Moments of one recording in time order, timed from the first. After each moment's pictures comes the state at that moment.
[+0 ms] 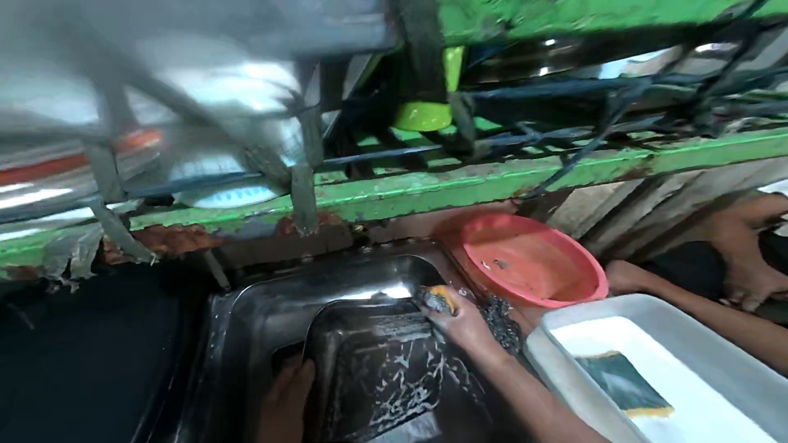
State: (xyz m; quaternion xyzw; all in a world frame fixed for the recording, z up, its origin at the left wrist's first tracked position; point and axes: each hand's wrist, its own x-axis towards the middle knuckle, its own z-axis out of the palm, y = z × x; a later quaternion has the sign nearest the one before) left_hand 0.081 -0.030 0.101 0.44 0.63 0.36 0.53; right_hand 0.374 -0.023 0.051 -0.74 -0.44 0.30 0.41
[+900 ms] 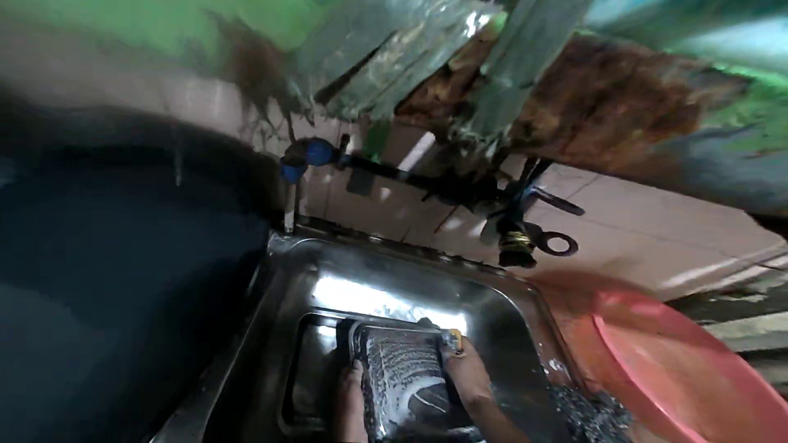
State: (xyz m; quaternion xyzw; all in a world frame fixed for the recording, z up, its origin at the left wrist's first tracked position) left_hand 0.133 -0.005 -0.089 0.11 0.64 0.38 0.66; right_hand 0.348 0.048 -0.099 -0.86 -0.40 0.27 0.16
